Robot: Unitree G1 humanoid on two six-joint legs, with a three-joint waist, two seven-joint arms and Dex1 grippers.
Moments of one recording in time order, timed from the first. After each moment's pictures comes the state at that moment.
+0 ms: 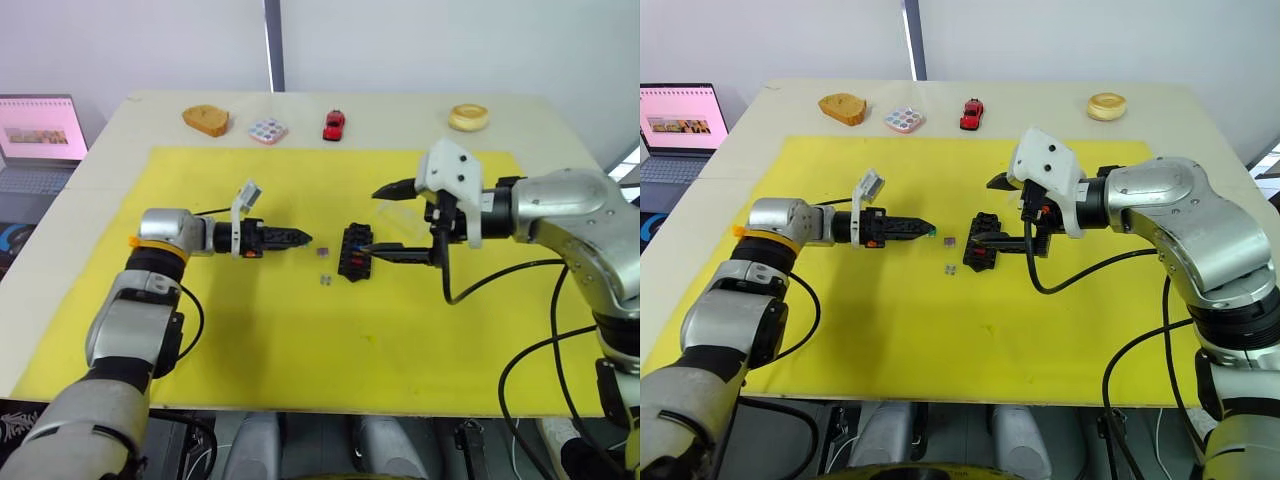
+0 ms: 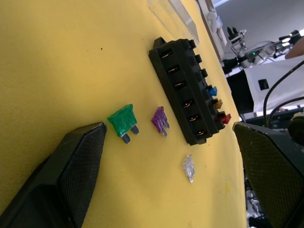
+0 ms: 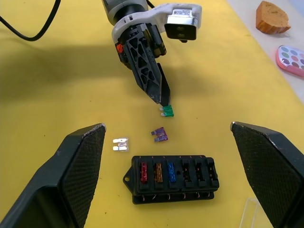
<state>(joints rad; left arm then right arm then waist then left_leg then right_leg) -1.03 0.42 -0.10 0.89 -0.39 0.99 -1.30 -0.76 -0.88 0.12 -0.45 0.51 0.89 0.96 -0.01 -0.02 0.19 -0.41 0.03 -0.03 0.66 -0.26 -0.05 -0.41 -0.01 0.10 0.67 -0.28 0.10</state>
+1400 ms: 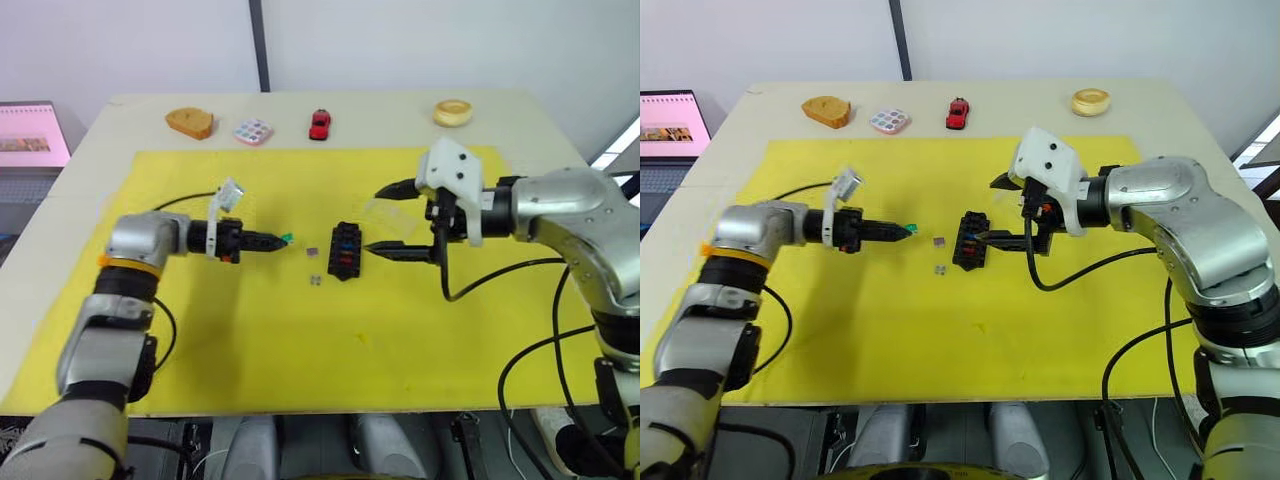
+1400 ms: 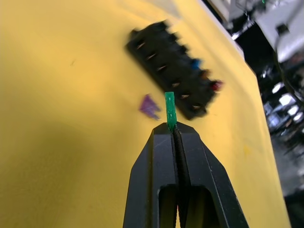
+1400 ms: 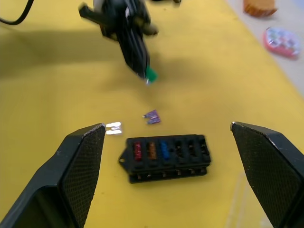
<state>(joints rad) -0.85 0.60 -0.10 0.47 -0.35 0.82 -1.45 -0.78 -0.87 0.12 -0.42 0.54 0.96 0.98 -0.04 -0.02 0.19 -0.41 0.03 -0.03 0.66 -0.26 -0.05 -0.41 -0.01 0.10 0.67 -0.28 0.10</state>
